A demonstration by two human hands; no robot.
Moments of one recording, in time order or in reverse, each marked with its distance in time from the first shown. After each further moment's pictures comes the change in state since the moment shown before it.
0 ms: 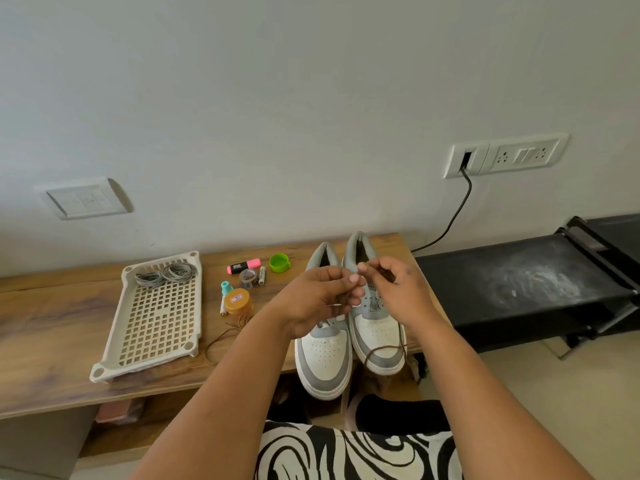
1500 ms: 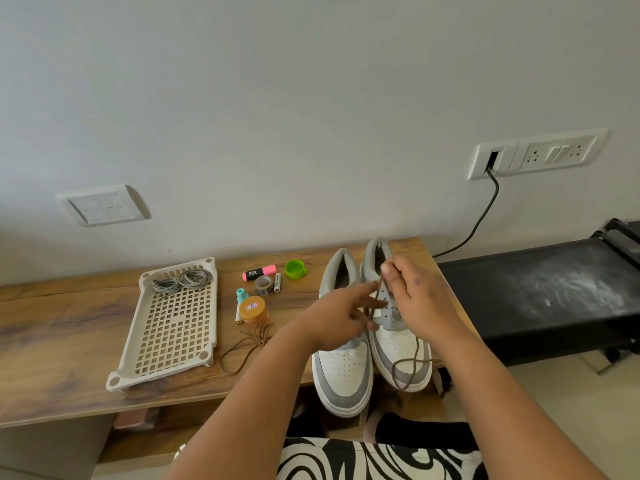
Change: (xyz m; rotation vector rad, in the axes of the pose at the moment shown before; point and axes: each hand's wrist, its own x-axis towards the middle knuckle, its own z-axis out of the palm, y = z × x) left_hand 0.006 -0.011 -0.007 0.789 -0.007 0.052; right_hand 0.004 -0.002 0.005 -0.328 -0.031 -0.233
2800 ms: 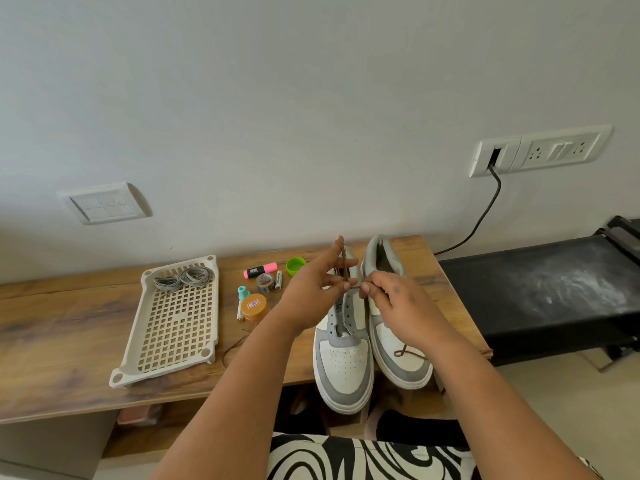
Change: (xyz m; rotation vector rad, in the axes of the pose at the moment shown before) left_hand -0.002 -0.011 -0.024 -0.175 0.366 0.088; right_hand -0.001 -0.005 0.015 -0.018 -0.169 0.011
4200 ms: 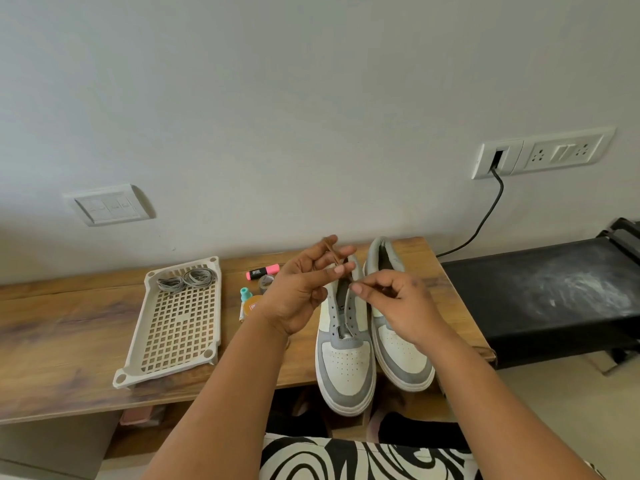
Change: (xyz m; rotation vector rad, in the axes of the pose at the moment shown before) left_hand 0.003 0.001 -0.017 -0.827 -0.060 -0.099; right_hand 0.003 -0.011 0.003 0.558 0.081 0.106
